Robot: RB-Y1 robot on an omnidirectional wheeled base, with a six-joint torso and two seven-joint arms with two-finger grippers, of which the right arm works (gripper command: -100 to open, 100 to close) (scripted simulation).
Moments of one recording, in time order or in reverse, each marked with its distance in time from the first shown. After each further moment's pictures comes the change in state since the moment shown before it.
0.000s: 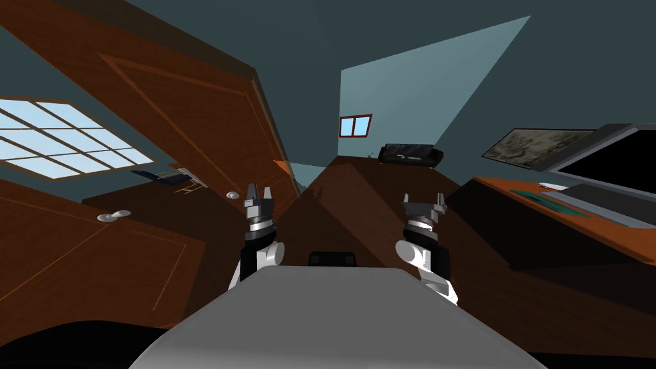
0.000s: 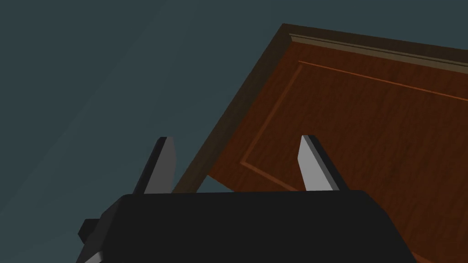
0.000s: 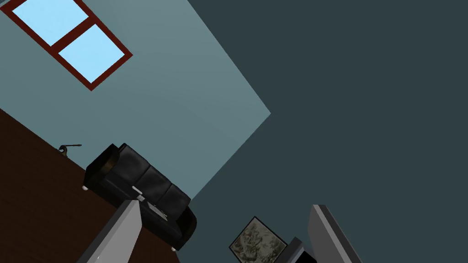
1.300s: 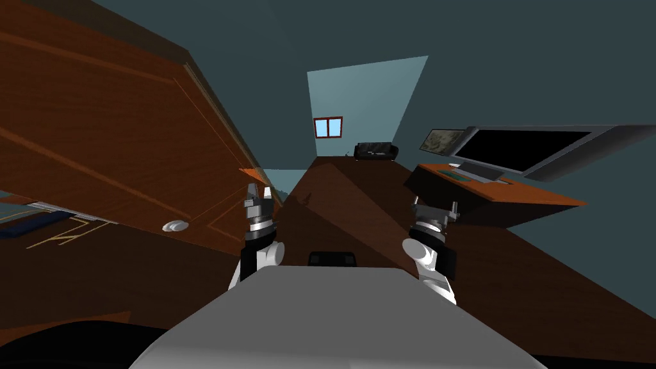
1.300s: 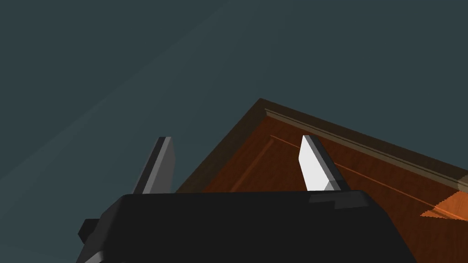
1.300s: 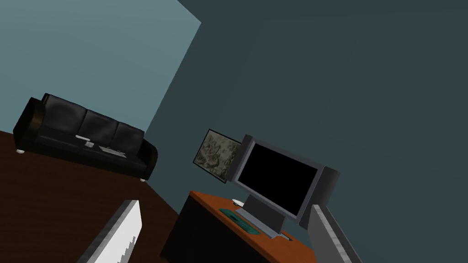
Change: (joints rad) arm -0.054 -0.010 -0.082 0.090 -0.293 -0.026 -0.073
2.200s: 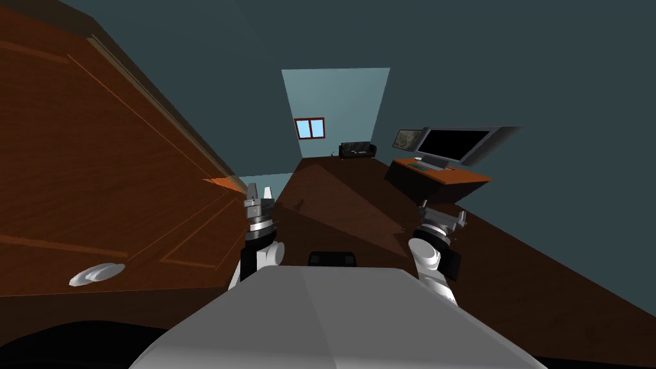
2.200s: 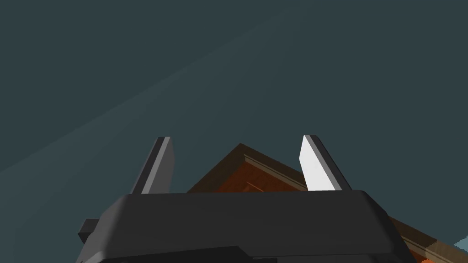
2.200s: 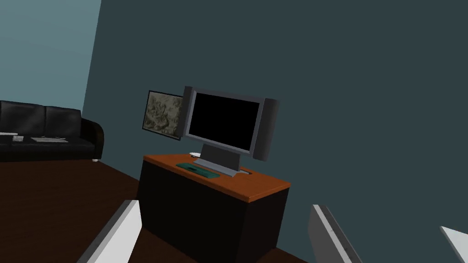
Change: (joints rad) arm -0.038 -0.010 -0.059 0.075 -0.224 -0.029 -0.065
